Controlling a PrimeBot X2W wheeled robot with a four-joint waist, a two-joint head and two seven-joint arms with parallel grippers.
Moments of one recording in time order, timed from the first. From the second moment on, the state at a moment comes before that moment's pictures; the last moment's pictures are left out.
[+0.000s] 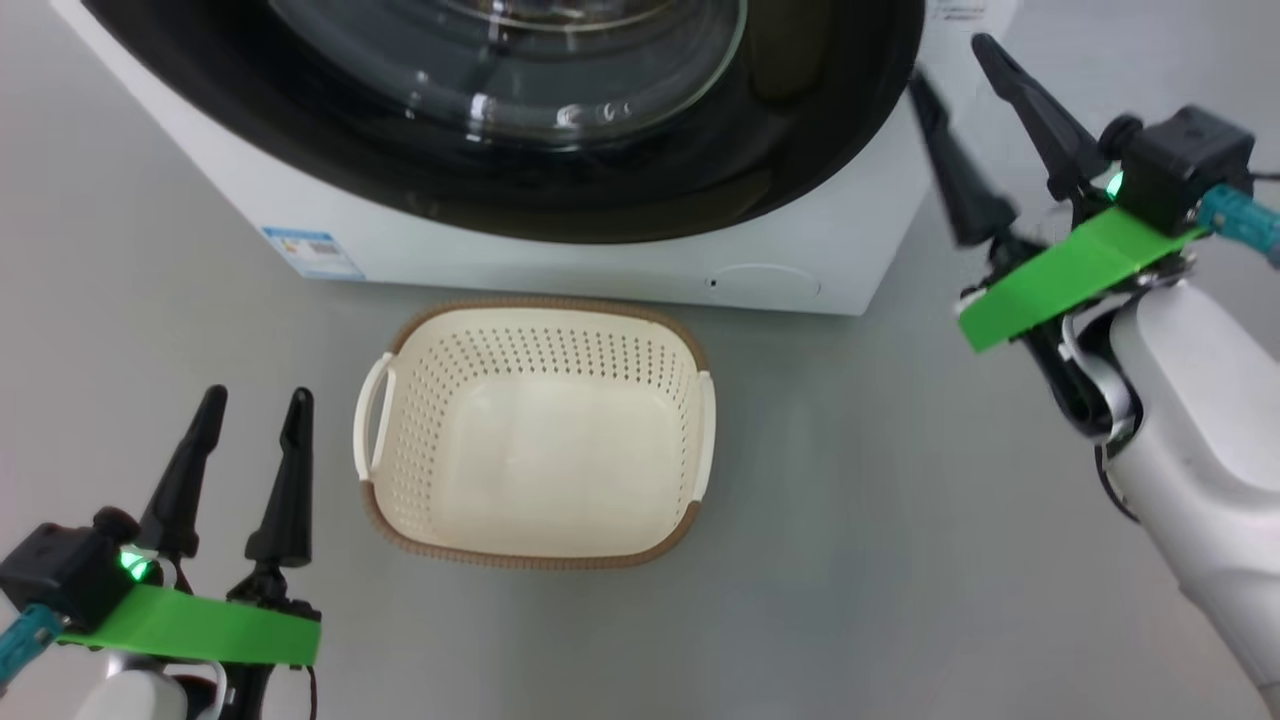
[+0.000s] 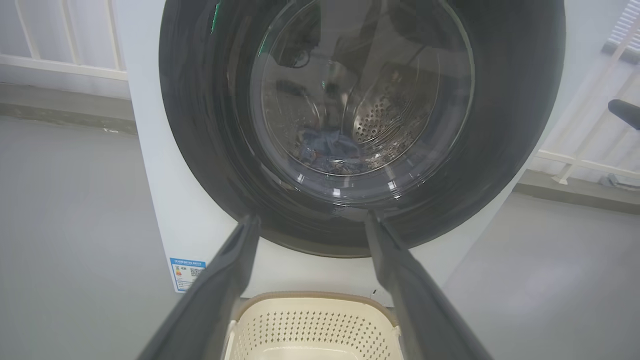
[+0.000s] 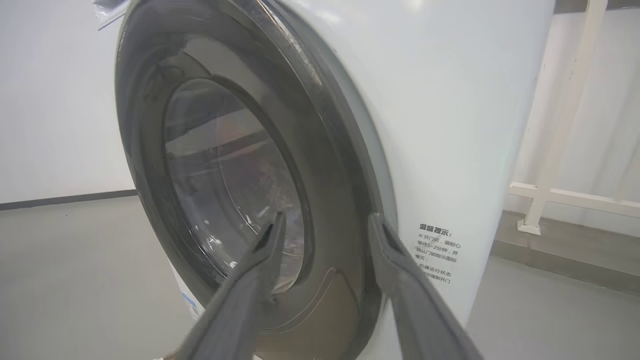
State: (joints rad) left arm -0.24 0.33 -0.21 0.17 -0.62 -0.13 -0.26; right arm -0.82 -0.33 0.49 0.46 0.54 0.13 -0.26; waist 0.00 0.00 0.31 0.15
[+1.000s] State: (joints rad) left arm -0.10 0.30 -0.14 0.17 -0.56 -0.13 -0.26; right arm -0.33 -0.31 0.27 0.22 0.51 0.13 -0.26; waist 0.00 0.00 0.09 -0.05
